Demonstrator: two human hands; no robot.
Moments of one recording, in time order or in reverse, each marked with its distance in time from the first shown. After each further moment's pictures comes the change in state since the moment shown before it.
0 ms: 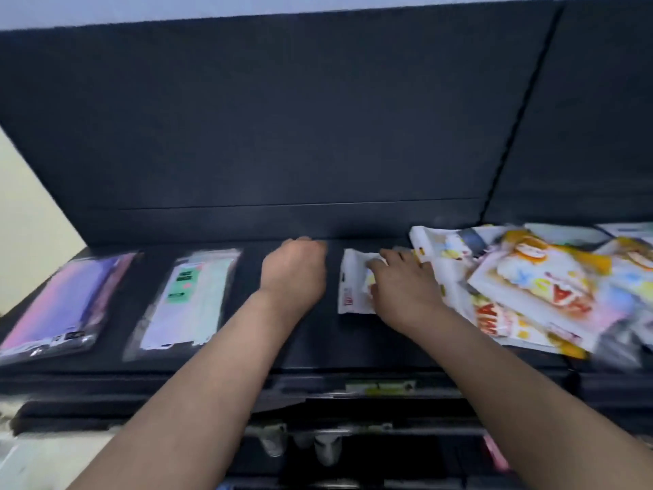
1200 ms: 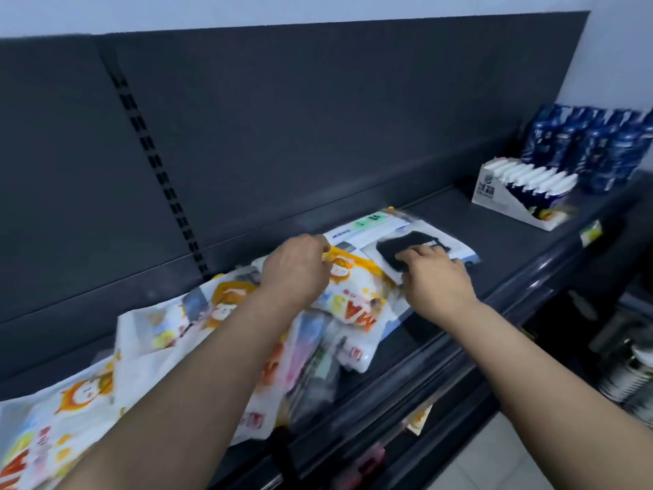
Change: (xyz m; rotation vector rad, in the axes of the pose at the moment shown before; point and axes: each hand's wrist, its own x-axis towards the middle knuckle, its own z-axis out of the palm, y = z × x) left_hand 0.114 0.433 0.031 -0.266 -0.060 0.526; right_hand -0.121 0.432 -0.032 0.018 0.111 0.672
